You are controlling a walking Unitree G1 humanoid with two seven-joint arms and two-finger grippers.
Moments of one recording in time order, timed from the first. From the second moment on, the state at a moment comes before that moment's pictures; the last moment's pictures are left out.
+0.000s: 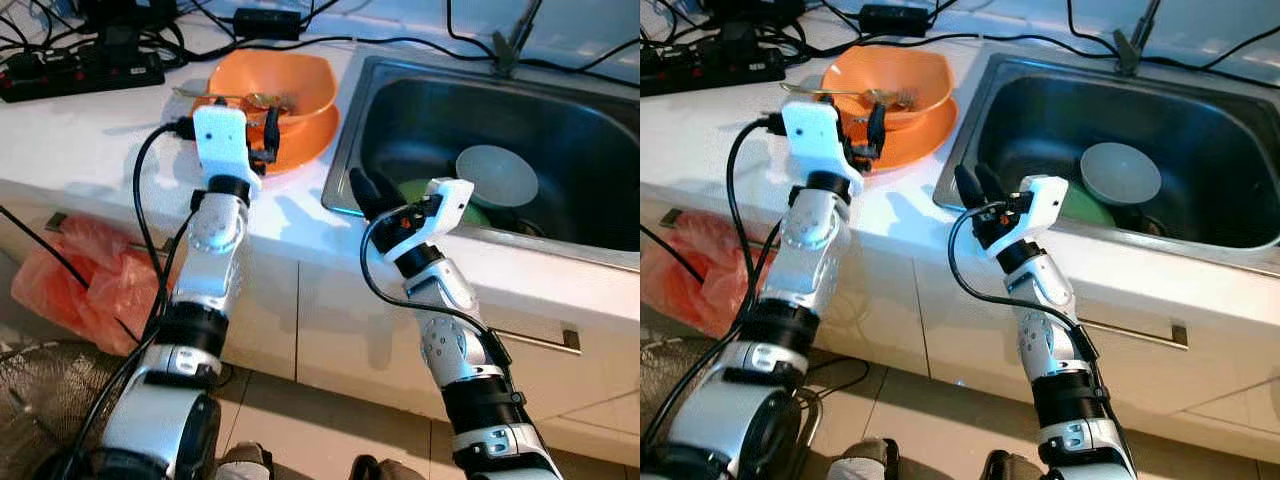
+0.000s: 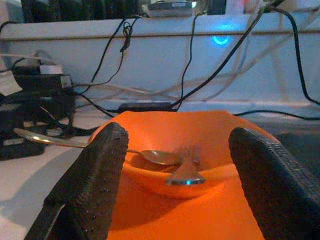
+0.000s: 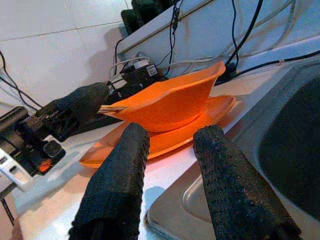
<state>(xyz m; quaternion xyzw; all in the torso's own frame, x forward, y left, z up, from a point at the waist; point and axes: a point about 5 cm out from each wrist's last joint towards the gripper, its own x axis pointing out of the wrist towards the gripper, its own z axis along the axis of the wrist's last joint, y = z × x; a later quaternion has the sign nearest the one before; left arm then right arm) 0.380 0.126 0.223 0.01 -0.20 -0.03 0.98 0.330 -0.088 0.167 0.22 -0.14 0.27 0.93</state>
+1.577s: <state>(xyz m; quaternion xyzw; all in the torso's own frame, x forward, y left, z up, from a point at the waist) 0.400 0.114 0.216 0.01 -0.16 -0.05 0.99 0.331 -0.094 0.166 0.22 -0.14 0.26 0.93</state>
